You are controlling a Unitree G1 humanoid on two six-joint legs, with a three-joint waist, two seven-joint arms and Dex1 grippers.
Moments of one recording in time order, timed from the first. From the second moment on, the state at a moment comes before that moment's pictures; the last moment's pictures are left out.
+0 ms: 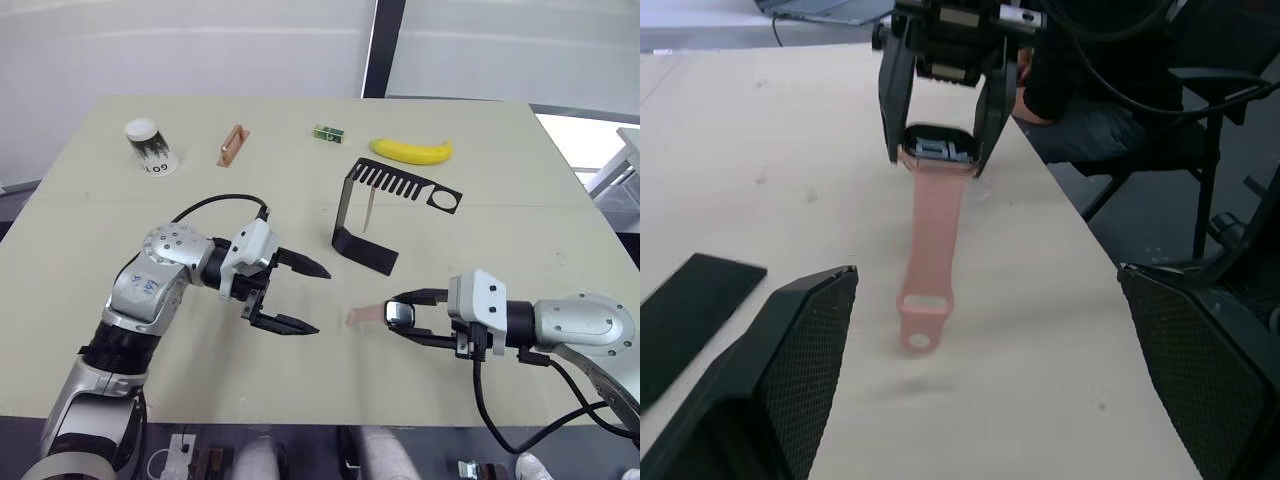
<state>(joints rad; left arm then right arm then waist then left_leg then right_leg) -0.59 0.67 -0.15 -0.09 -0.44 0.39 -1.39 -0.17 -0.98 0.07 -0.59 0.53 0.38 0.88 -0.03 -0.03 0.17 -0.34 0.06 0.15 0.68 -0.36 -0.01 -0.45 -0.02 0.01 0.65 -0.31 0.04</state>
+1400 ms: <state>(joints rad) -0.11 0.75 0.43 -0.03 -0.55 0.52 -0.92 0.41 -0.73 -0.80 -0.44 0.60 0.54 0.93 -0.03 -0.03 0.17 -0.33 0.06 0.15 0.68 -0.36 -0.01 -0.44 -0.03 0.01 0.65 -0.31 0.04</state>
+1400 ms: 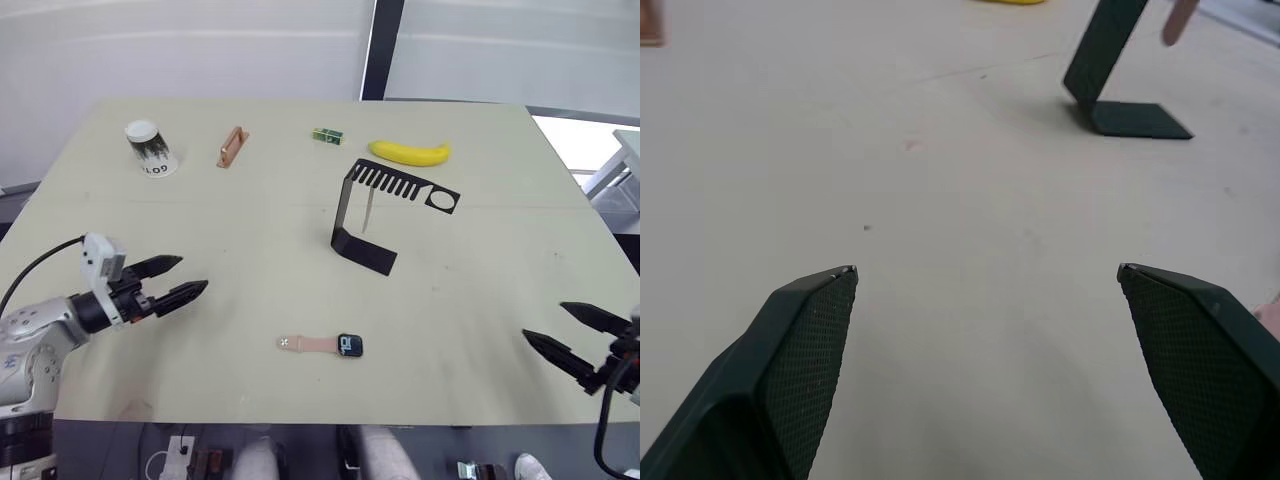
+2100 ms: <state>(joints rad) -0.37 0.53 0.12 -0.40 -0.61 0.62 -0.71 -0.32 -0.39 -0.01 -0.16 0.31 0.52 0.49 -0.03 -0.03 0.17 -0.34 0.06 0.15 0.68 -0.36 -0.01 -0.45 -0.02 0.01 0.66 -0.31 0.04</state>
